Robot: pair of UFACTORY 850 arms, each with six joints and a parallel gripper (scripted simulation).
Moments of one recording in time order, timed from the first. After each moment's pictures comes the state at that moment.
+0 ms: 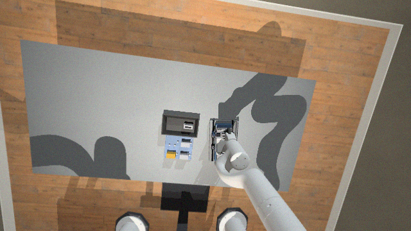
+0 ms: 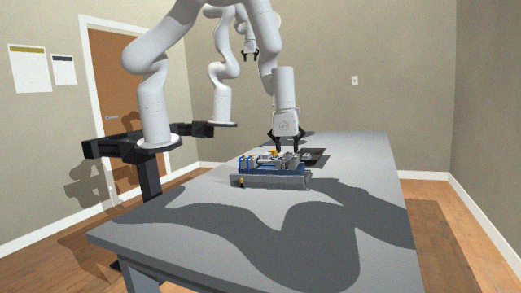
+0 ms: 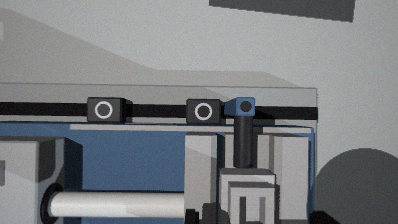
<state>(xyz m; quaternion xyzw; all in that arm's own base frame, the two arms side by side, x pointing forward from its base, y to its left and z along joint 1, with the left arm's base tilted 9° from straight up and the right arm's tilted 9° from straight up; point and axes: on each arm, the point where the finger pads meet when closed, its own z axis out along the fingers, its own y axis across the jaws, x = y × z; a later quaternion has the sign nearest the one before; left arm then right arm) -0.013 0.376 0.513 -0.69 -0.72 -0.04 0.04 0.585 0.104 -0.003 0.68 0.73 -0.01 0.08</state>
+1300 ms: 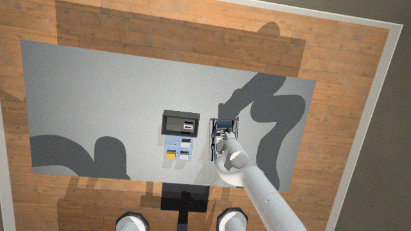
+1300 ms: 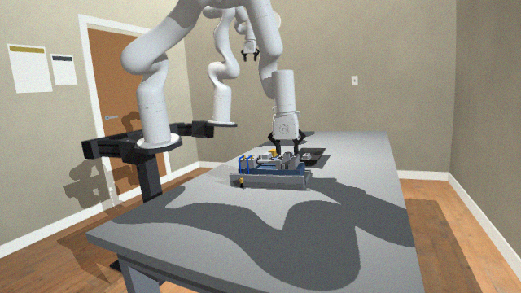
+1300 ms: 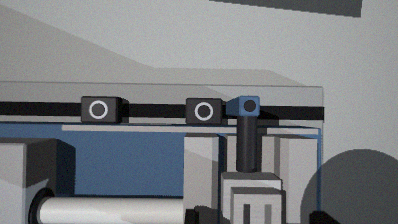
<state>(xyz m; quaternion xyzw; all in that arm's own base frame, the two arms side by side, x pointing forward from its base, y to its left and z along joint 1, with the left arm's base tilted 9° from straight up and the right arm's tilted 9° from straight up) -0.013 0.376 0.513 -0.69 -0.72 -0.04 0.04 0.587 0.102 -0.016 0.68 0.73 -0.01 0.08</state>
